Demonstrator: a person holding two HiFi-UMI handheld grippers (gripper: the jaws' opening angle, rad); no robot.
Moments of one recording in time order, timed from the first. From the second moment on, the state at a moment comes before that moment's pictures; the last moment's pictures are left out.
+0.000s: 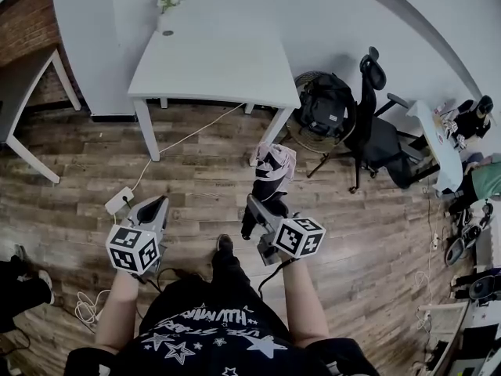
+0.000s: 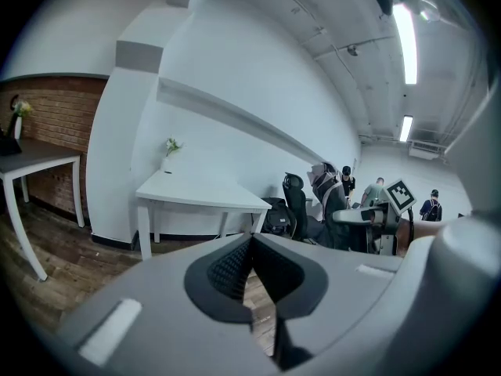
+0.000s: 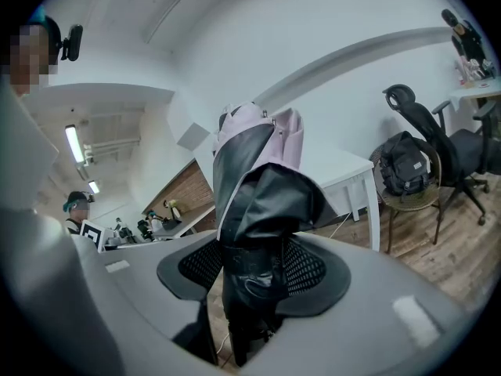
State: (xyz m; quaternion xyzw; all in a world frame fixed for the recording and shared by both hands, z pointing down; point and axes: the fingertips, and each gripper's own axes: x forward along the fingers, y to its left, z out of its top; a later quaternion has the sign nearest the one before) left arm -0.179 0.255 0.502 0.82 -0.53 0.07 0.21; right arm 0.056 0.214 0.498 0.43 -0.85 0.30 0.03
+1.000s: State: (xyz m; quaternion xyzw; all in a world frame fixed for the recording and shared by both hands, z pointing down) left arm -0.185 0.164 0.511 0.80 -0.55 0.08 0.21; right arm 0.063 0.103 0.519 0.41 -0.86 0.31 0.04
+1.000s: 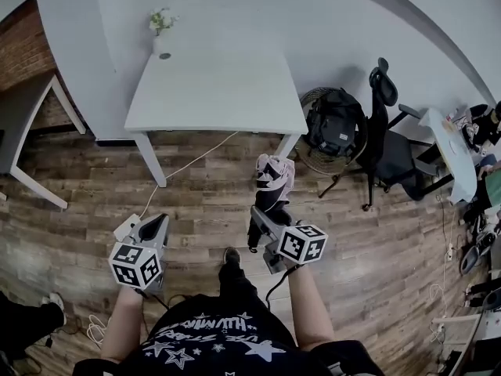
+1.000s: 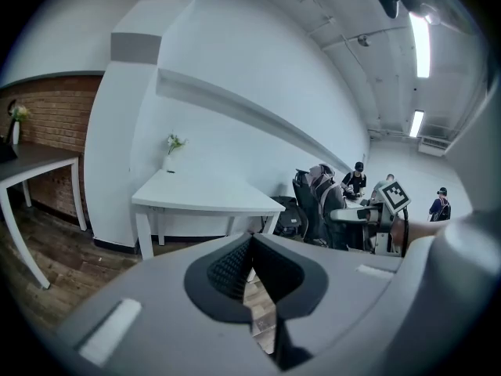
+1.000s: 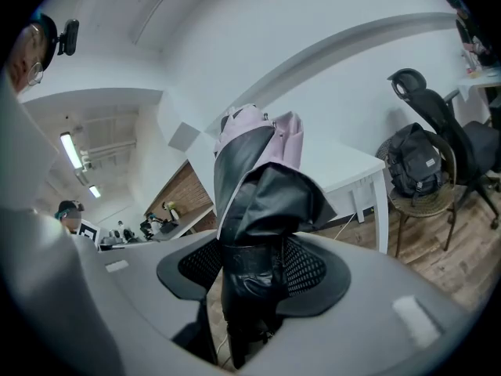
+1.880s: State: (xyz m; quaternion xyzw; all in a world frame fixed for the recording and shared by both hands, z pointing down) left arm -0.130 -0.024 0.498 0.78 -0.58 0.08 0.20; right arm 0.106 -0.095 0.531 0.36 -0.88 0.31 0.09
